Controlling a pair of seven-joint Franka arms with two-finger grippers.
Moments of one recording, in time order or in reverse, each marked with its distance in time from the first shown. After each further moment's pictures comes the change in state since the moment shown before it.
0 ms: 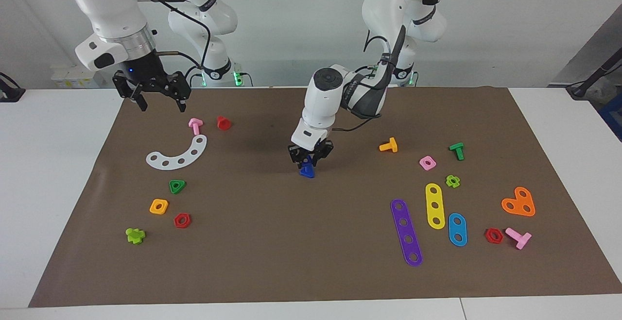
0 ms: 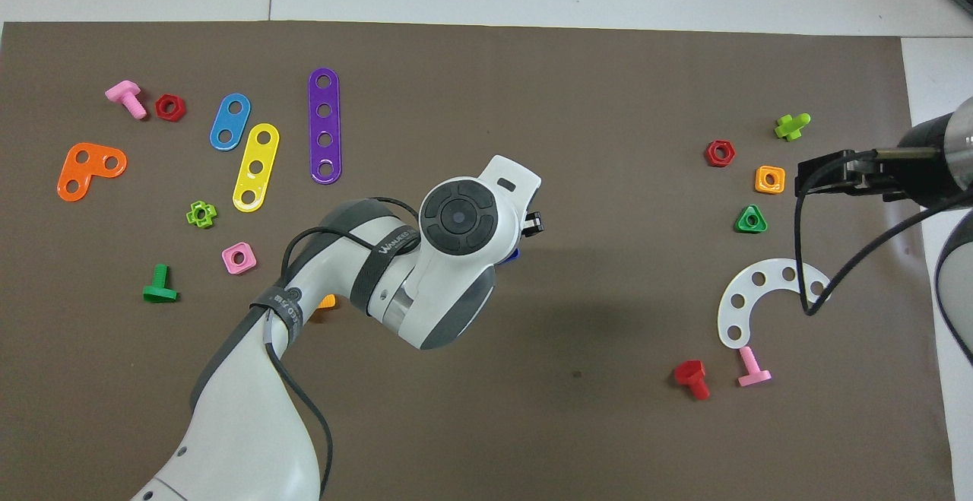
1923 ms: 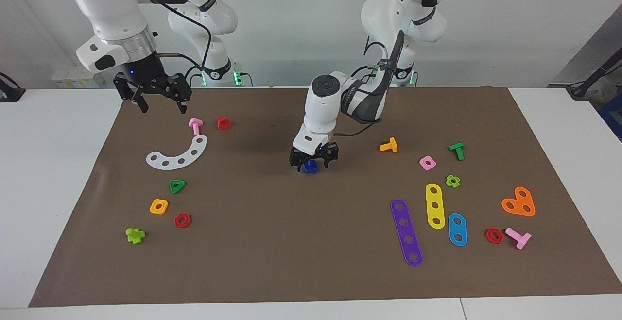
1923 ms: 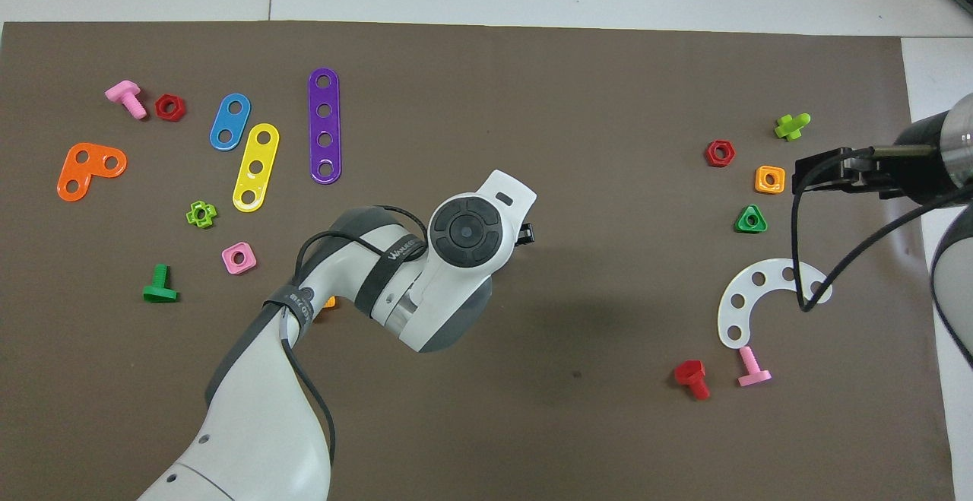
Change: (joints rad) left arm 0.006 0.016 0.017 -0.009 0.075 0.004 0.011; right arm 0.000 0.003 0.001 -0.004 0.002 0.012 0.000
